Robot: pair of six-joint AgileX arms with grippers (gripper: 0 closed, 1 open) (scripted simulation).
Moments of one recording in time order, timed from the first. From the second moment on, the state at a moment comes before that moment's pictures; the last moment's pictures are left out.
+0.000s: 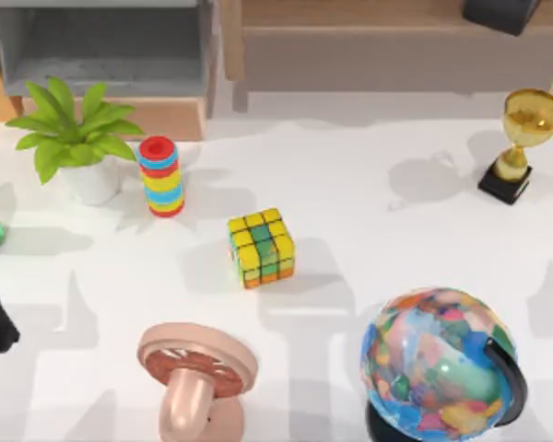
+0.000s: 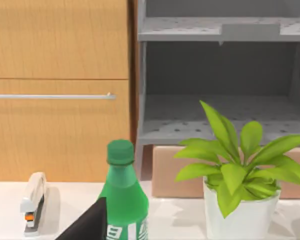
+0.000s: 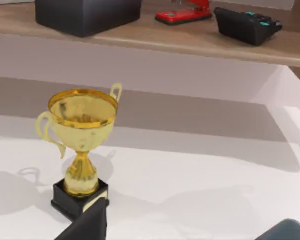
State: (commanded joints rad) left arm 0.00 0.00 0.00 0.00 0.00 0.00; right arm -0.05 0.22 0.20 -0.12 0.00 -0.13
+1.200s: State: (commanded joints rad) left arm 0.00 0.00 0.00 0.00 0.00 0.00; right arm -0.44 2.10 1.62 -1.00 -0.02 -1.02
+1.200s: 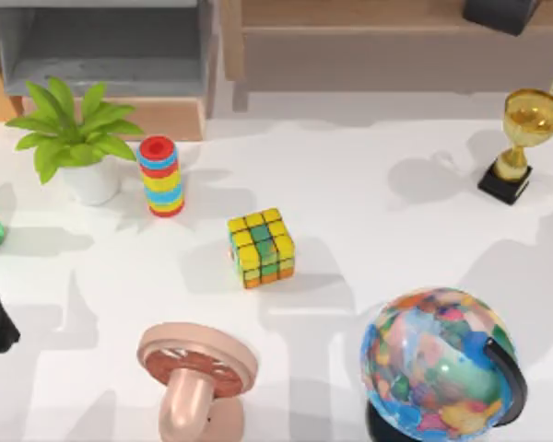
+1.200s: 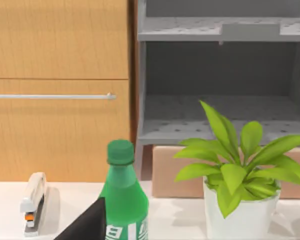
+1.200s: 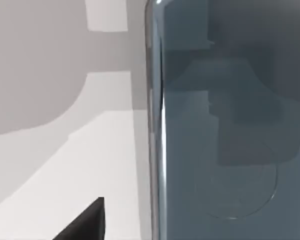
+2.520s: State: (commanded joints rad) left arm 0.00 0.00 0.00 0.00 0.00 0.00; right arm -0.46 2.26 1.63 -0.93 -0.02 -1.08
